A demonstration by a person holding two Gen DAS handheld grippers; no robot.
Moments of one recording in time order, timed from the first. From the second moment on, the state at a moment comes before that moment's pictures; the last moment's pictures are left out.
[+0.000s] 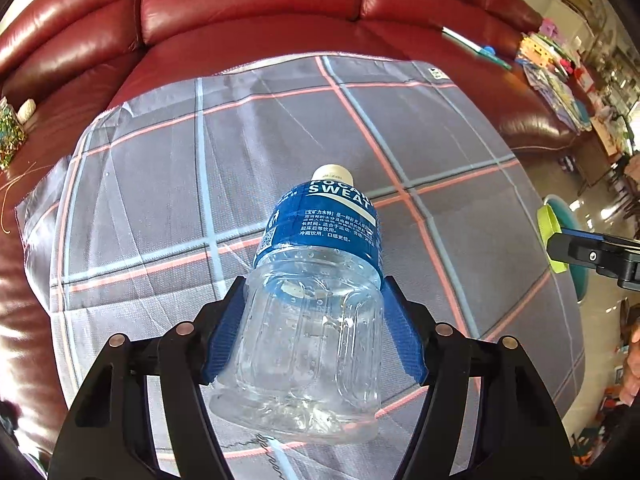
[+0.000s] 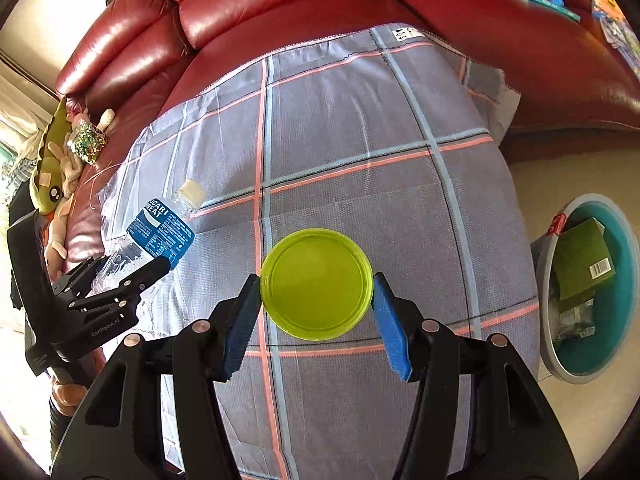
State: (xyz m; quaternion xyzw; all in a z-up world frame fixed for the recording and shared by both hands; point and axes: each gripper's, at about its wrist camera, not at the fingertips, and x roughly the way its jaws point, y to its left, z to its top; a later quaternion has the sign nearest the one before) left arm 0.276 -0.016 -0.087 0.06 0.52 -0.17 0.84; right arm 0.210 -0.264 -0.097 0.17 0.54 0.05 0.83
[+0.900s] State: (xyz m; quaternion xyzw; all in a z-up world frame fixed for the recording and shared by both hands) left arm 0.168 -0.278 -0.031 0.13 0.47 -0.35 0.80; right arm 0.042 -0.549 -0.076 0.30 0.45 -0.12 0.83
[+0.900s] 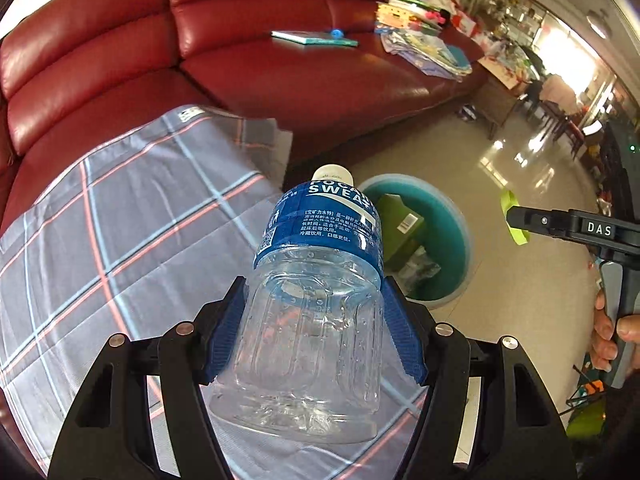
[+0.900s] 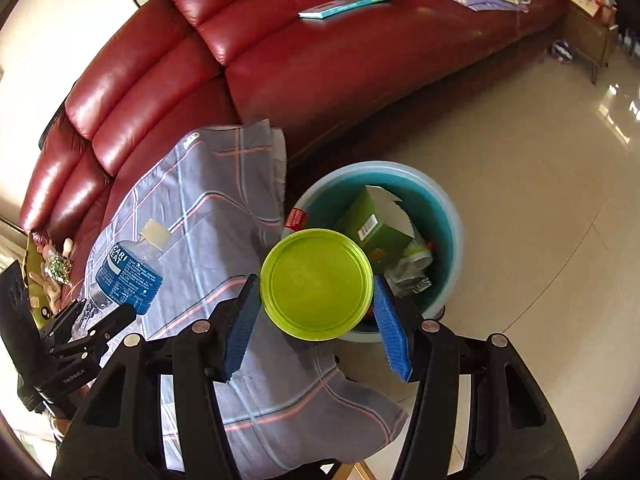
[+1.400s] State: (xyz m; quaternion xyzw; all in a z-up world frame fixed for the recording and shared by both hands) left arm 0.170 -0.377 -0.064 0.18 0.48 -0.38 0.77; right arm 0.064 -0.588 -0.129 0.34 0.47 -0.11 0.81
